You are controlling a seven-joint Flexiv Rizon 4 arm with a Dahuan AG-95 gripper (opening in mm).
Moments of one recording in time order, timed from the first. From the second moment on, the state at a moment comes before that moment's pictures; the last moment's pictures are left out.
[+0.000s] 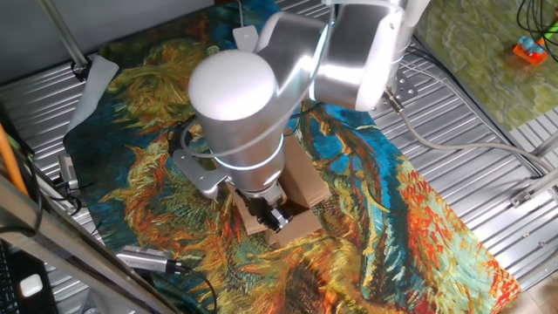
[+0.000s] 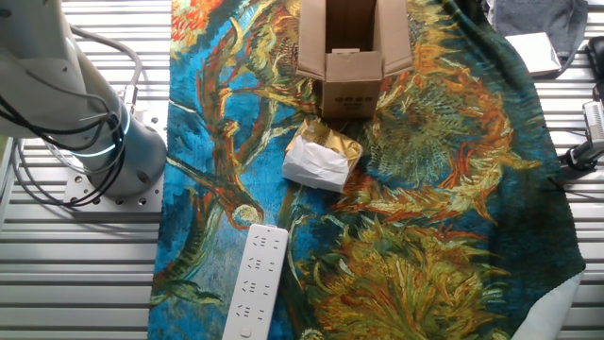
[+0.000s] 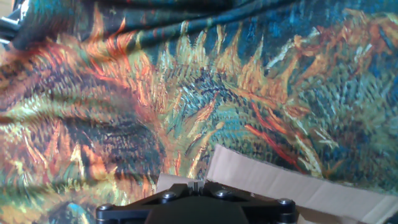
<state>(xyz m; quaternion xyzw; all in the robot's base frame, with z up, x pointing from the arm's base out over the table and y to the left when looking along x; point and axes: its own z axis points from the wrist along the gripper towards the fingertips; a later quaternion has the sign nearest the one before) 0.520 0.315 0.216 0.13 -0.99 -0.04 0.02</state>
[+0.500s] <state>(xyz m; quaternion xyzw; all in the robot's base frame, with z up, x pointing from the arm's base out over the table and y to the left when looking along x) 0.520 0.315 0.216 0.19 -0.98 -0.07 0.01</state>
